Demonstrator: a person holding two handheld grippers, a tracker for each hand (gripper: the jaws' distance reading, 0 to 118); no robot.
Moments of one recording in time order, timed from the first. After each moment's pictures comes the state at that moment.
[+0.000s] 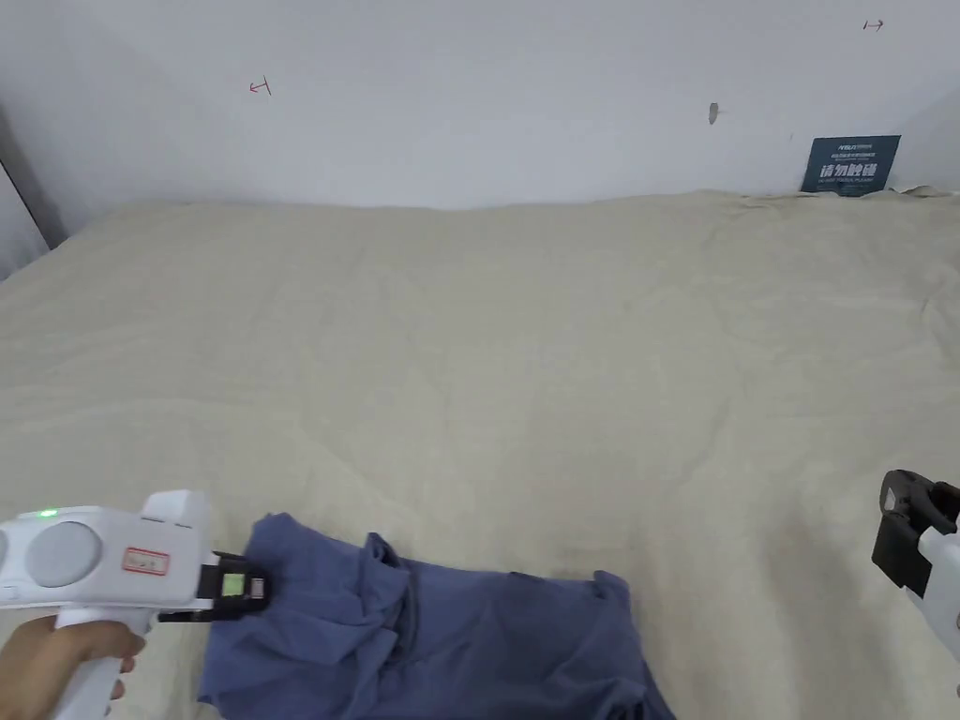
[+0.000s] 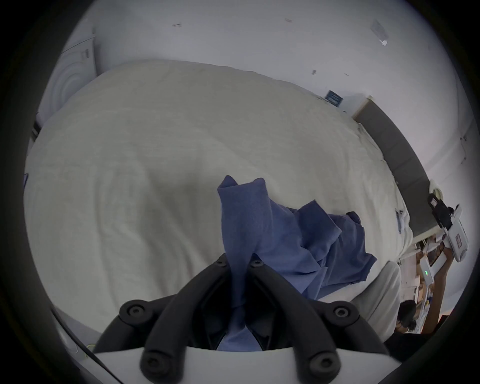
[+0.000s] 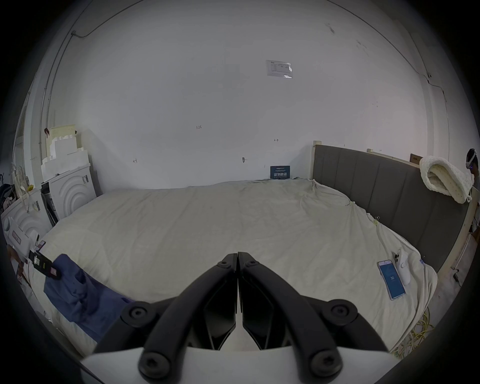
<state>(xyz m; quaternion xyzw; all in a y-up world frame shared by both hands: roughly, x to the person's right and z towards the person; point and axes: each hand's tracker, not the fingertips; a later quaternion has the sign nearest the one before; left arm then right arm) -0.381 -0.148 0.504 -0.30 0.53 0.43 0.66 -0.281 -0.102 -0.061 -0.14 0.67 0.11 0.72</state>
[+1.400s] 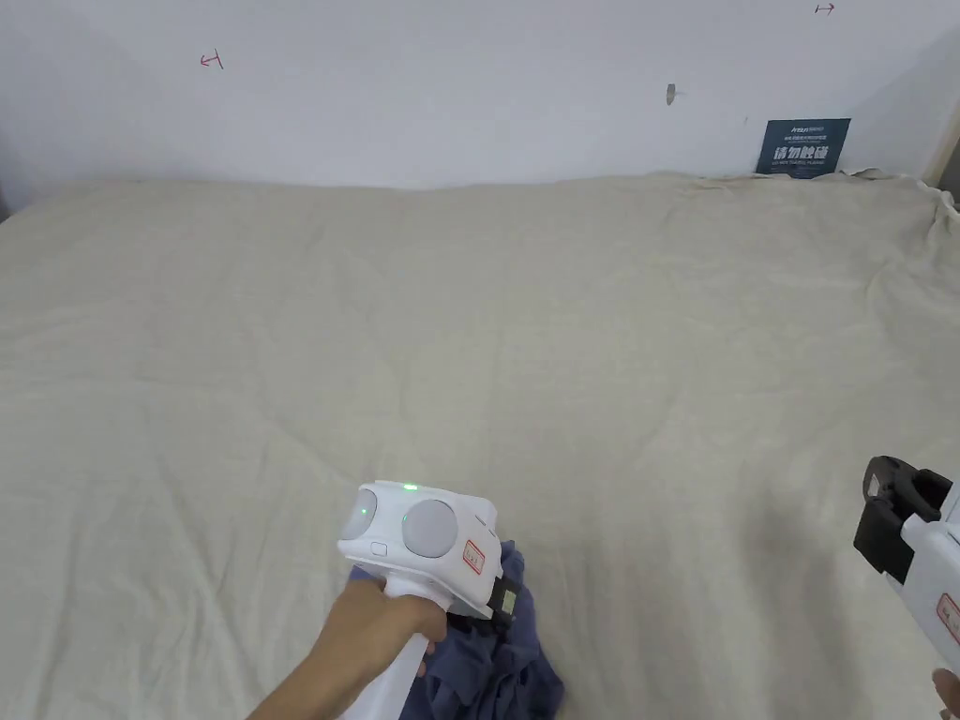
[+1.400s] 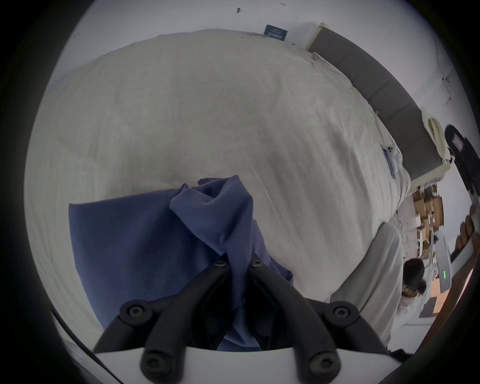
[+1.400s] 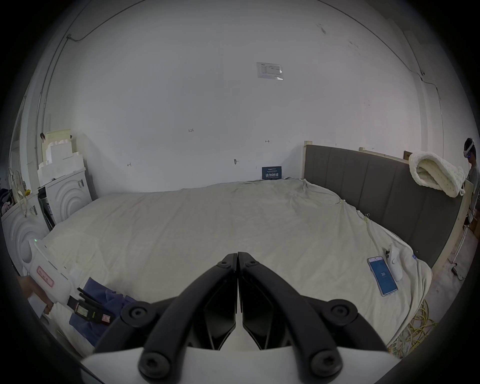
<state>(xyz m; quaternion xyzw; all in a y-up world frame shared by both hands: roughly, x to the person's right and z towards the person) -0.407 -0.205 0.223 -0.42 0.40 0.42 0.70 -0.257 -0.104 -0.087 -0.14 0.65 0.10 0.74</state>
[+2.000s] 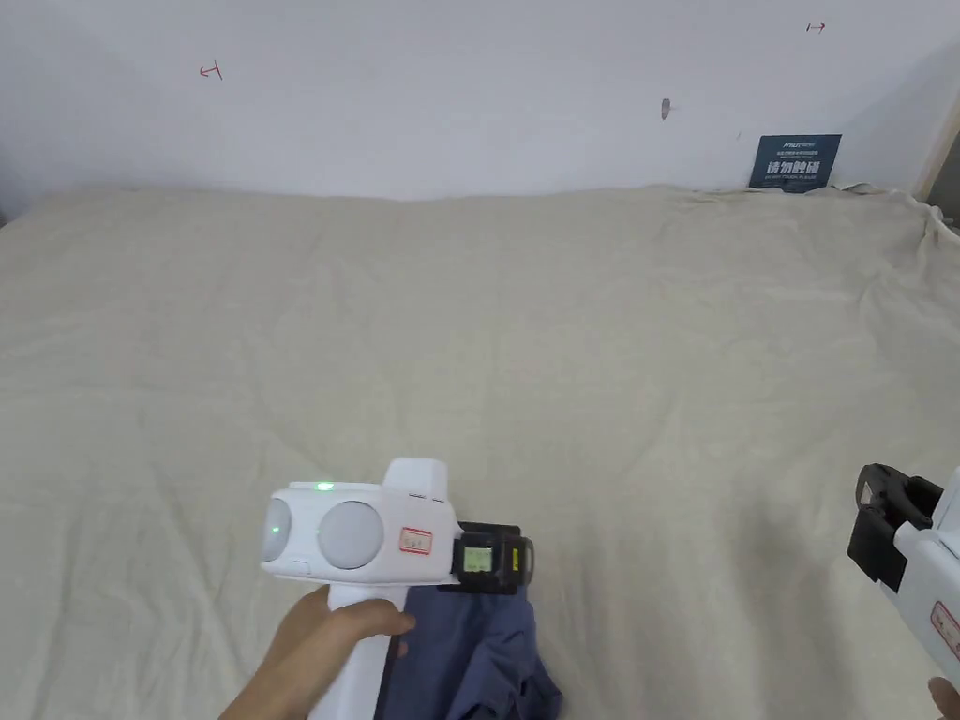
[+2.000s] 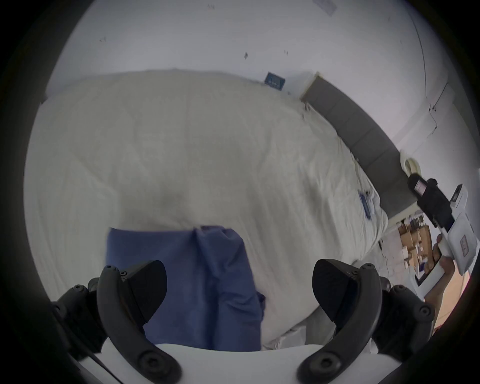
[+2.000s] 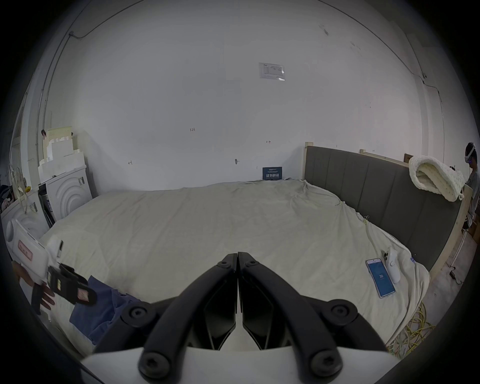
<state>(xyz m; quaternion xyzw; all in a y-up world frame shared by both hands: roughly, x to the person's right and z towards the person) -0.379 -0.142 0.277 -0.26 0.46 0.38 0.75 -0.257 -0.098 -0.081 -0.14 0.65 0.11 0.74</state>
